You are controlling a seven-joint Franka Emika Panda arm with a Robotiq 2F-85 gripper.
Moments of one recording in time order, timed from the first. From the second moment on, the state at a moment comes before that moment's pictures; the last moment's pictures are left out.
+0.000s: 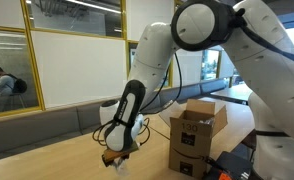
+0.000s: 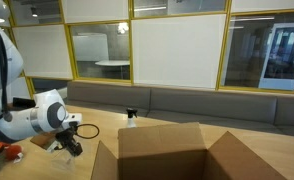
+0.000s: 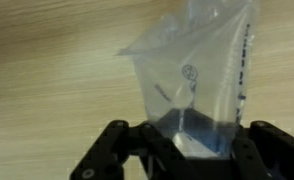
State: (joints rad) arm 0.70 0.59 -0.26 -2.15 -0.04 2.80 0.79
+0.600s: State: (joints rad) arm 0.64 0.26 -0.50 -2.23 -0.50 2.56 1.07
